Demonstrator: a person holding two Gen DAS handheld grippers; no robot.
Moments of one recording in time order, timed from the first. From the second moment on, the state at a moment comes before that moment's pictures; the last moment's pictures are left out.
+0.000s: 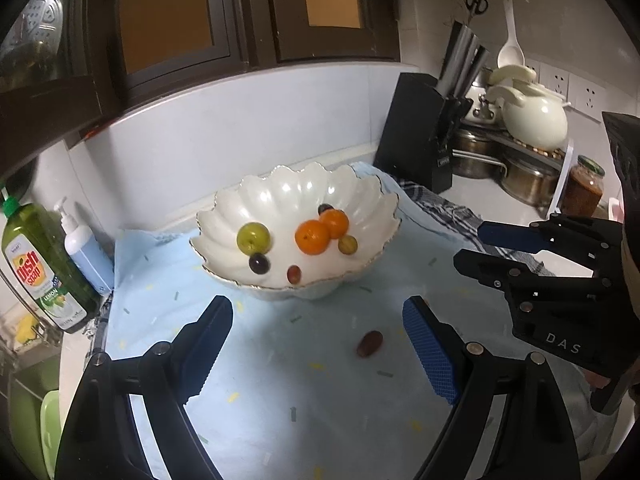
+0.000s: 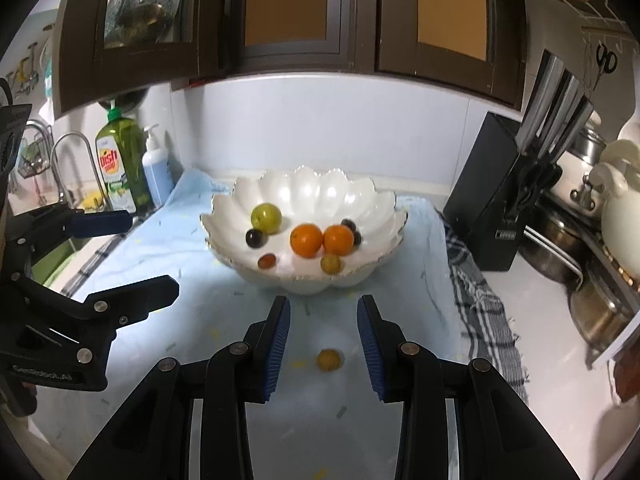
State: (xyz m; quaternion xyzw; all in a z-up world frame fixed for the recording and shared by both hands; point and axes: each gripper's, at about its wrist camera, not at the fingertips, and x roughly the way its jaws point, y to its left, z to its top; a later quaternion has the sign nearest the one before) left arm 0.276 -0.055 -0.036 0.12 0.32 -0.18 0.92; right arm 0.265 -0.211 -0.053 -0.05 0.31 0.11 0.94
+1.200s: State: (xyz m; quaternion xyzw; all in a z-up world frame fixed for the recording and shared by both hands) left arm 0.312 -0.097 -0.138 0.13 0.40 -0.23 0.88; right arm 0.305 -0.220 -0.134 -0.01 0.41 0.10 0.90
